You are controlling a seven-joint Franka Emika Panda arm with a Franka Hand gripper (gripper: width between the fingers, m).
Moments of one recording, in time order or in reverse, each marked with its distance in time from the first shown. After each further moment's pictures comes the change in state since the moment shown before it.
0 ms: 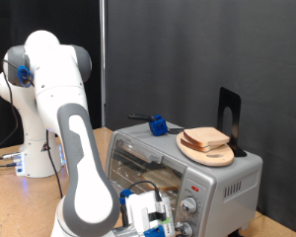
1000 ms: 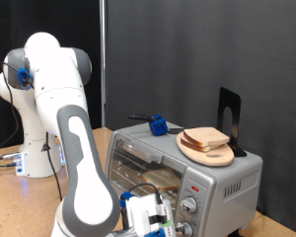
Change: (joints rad) arm 0.000 0.020 -0.003 0.047 0.001 0.040 -0.003
